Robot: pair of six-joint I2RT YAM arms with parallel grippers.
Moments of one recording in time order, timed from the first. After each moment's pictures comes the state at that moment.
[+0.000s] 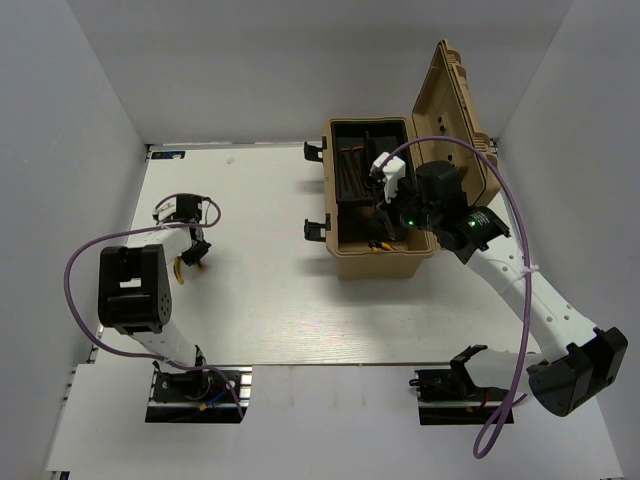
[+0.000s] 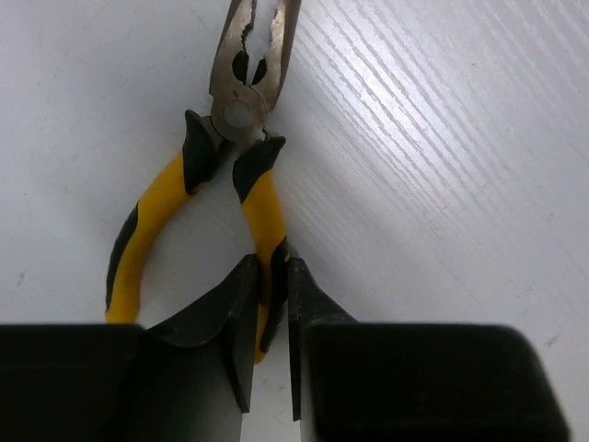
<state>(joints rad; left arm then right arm) 0.04 1.67 0.92 -0.39 -0.39 -0.67 0.55 1.21 1.23 -0.58 -0.34 -0.19</state>
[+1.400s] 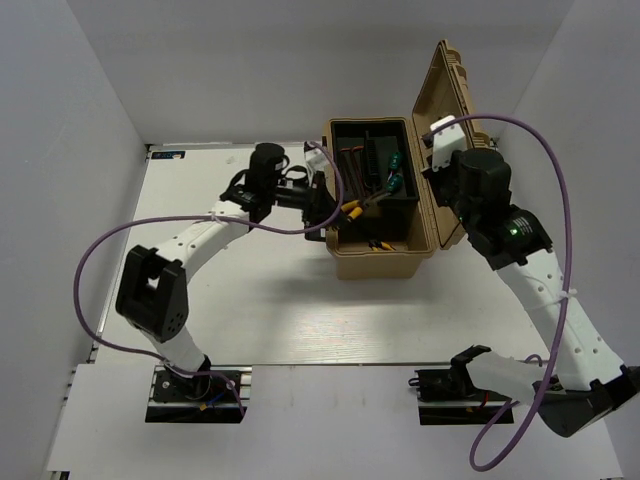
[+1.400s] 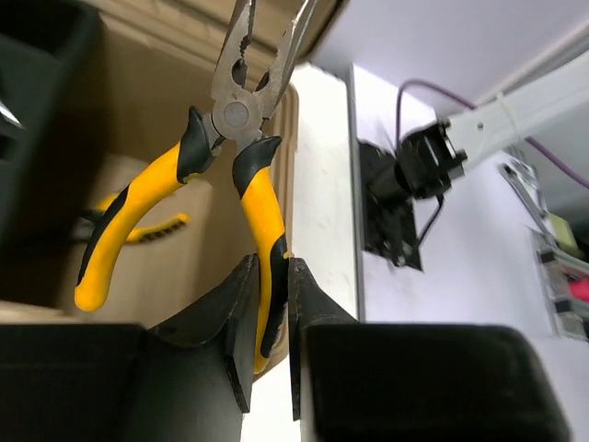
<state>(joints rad) -0.49 1.65 1.31 0.00 1.09 -0.16 0.48 1.11 1.36 -0.58 0.25 -0.32</state>
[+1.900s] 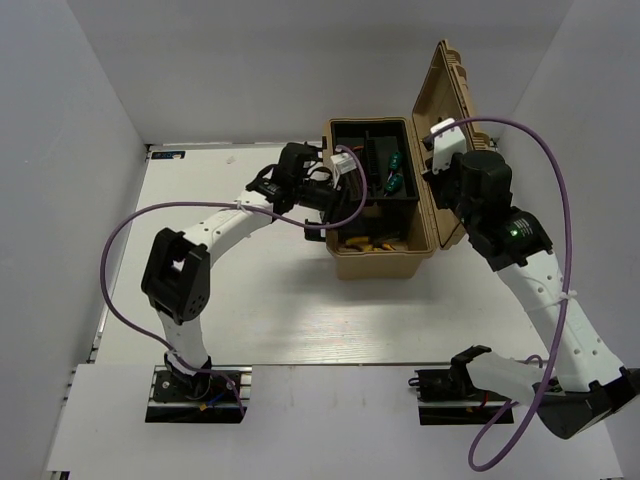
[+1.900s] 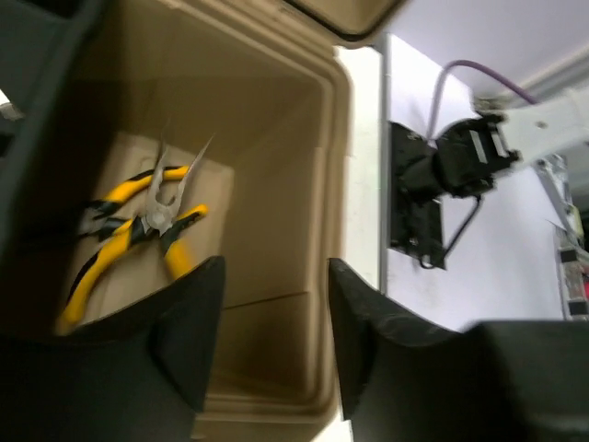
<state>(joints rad) -0.58 1.84 1.49 -0.20 1.00 -0.06 0.46 1.09 1.34 -0.57 0.23 -0.32</state>
